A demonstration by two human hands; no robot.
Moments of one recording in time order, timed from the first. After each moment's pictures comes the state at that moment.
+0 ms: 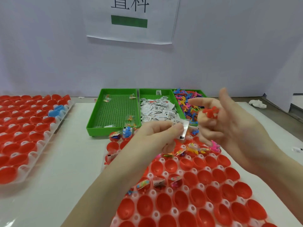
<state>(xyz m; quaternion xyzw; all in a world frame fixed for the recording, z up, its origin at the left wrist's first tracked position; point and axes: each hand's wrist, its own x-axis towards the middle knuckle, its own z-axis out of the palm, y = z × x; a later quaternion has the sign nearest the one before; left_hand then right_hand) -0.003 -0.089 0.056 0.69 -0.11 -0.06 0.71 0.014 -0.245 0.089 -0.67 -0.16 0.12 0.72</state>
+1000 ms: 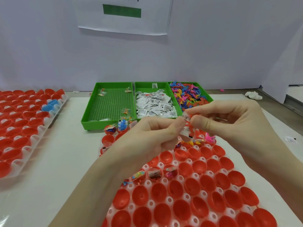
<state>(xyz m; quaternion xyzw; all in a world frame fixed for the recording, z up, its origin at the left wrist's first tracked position) -0.006 -0.088 0.052 0.64 -0.19 -0.13 0.73 0.000 -0.254 0.085 -0.77 -0.24 -0.07 0.58</state>
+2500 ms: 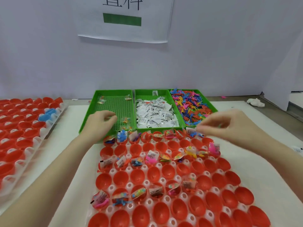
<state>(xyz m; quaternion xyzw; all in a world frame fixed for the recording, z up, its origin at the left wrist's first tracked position) 0.103 0.017 -0.008 0.93 0.08 0.12 0.34 0.071 -0.295 0.061 -0.89 -0.21 -0.03 0.40</state>
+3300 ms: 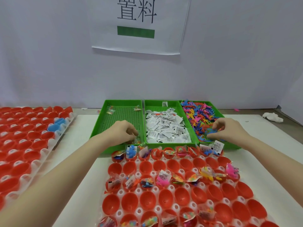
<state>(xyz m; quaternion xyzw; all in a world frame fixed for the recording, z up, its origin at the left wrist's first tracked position) 0.151 0.021 -0.011 0.96 -0.05 -0.04 0.28 0.198 -0.314 0.001 -0.96 -0.07 -0.05 0.28</state>
